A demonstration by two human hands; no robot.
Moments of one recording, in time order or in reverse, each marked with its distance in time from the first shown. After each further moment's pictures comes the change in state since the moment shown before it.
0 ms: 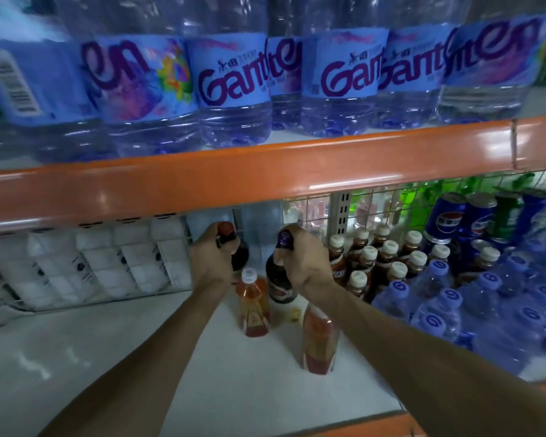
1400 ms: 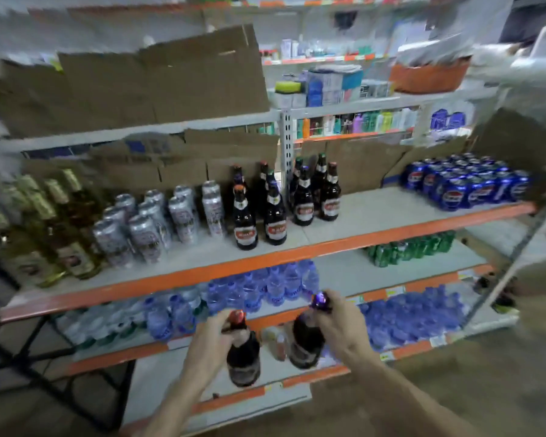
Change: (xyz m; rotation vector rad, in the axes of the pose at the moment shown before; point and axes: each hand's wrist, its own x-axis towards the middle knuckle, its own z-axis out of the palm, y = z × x) left_hand -0.078 0.618 -0.520 0.071 -0.629 -0.160; right_hand -0.293 -0.423 -0.656 0.101 0.010 0.280
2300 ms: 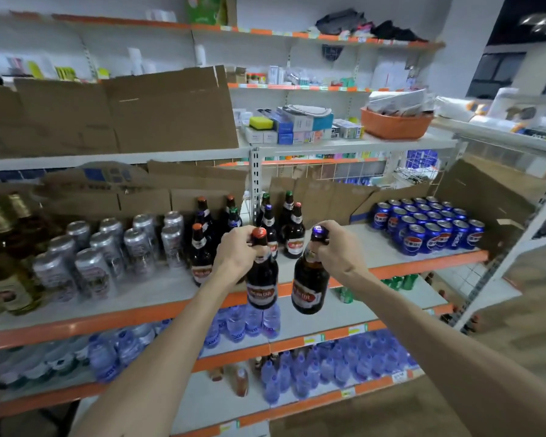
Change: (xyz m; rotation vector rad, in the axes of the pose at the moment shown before) left_hand 0.151 0.263 -0.002 -0.010 0.177 0.185; right_hand 0.160 -0.085 -0.183 -0.020 0.126 -0.205
